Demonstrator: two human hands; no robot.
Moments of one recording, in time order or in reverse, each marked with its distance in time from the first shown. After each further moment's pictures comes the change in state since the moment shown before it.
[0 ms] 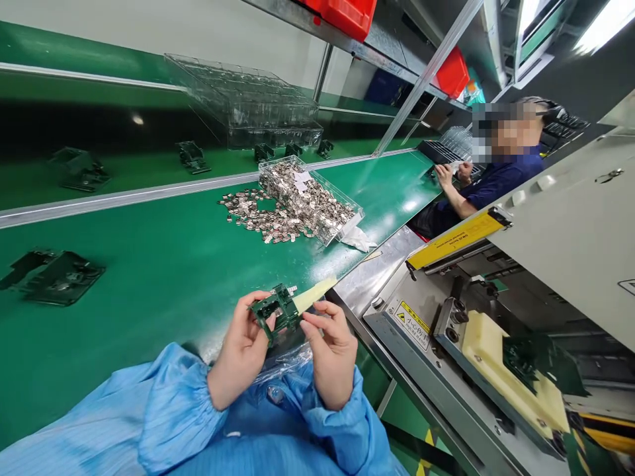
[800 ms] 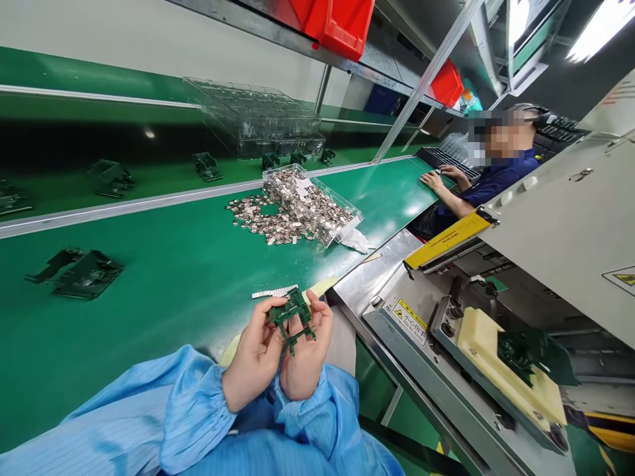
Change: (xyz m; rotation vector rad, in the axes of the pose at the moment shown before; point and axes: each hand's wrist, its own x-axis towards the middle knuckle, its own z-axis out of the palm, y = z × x) left_hand -0.019 0.008 0.009 0.068 -0.142 0.120; right_hand -0.019 0.004 0.055 0.535 0.184 0.182
